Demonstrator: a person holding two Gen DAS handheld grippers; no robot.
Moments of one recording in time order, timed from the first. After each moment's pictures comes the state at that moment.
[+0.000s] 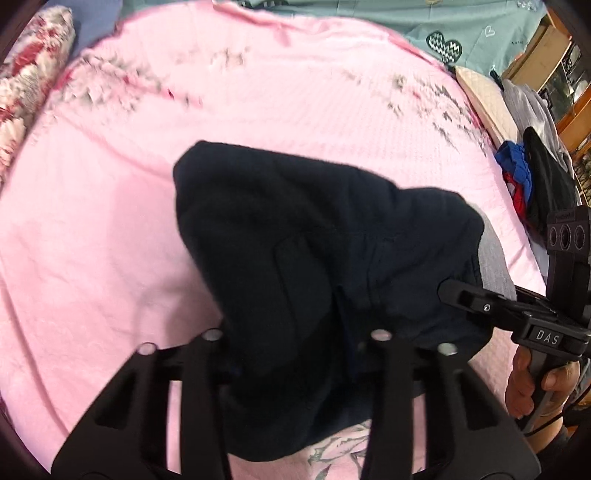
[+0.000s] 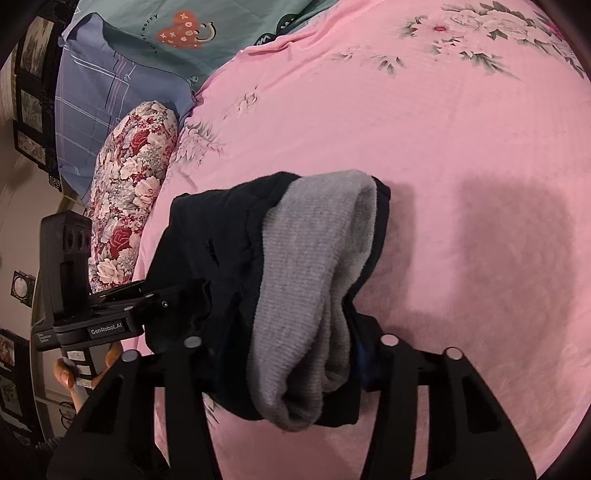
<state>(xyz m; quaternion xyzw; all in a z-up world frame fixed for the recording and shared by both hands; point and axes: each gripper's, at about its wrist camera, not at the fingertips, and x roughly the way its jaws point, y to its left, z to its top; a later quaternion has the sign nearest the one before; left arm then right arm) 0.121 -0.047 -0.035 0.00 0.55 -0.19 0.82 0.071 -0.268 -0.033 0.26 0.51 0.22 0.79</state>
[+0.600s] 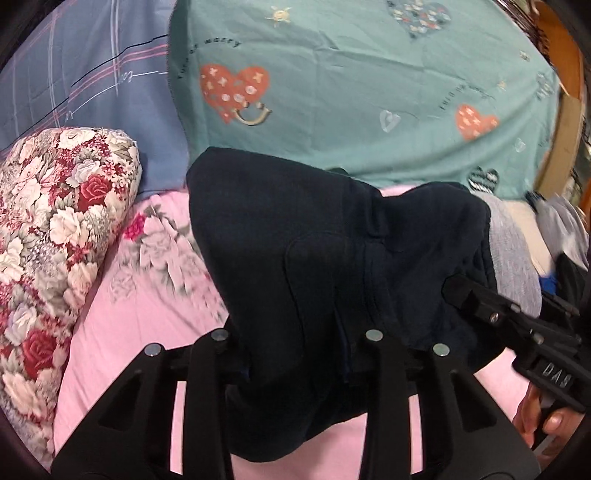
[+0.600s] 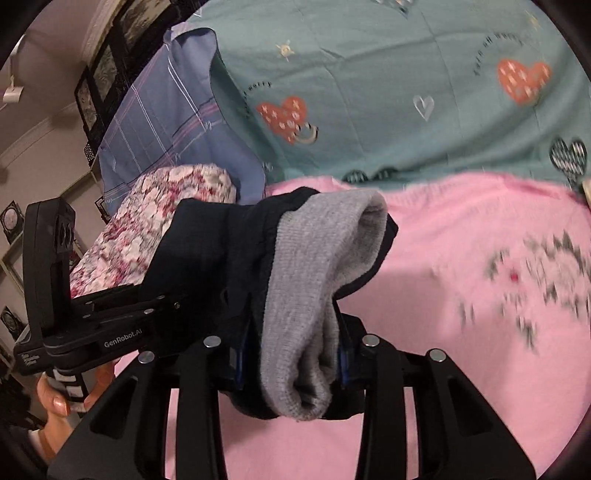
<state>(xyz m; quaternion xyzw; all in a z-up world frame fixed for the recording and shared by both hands) 0.217 -0.013 0.080 -0.01 0.34 -0.08 0.94 0.184 -0.211 0.106 0.11 0.30 0.26 0.91</state>
